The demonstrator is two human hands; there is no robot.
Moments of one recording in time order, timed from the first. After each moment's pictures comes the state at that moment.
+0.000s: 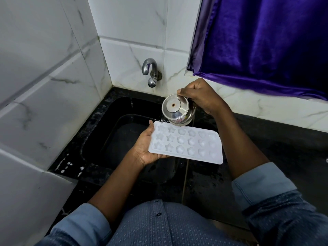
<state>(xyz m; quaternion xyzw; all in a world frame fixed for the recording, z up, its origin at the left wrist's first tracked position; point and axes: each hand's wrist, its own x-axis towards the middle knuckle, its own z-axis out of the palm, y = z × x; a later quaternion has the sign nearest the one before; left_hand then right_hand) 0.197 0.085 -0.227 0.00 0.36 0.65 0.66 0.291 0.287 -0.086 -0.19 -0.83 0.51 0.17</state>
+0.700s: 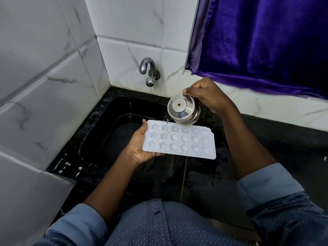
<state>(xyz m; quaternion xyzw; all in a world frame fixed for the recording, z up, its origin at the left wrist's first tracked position) 0.187 0.079 -0.229 0.01 0.36 0.67 0.65 0.302 0.312 -0.093 -0.19 -0.82 0.52 0.17</state>
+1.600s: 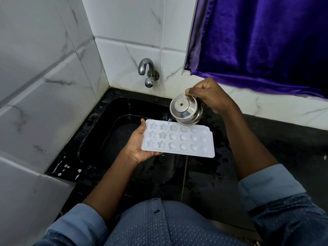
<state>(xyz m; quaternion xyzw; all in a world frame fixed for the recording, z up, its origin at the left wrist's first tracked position) 0.184 0.081 -0.219 0.00 0.35 0.66 0.66 0.309 0.315 -0.090 -0.21 -0.81 0.52 0.18</state>
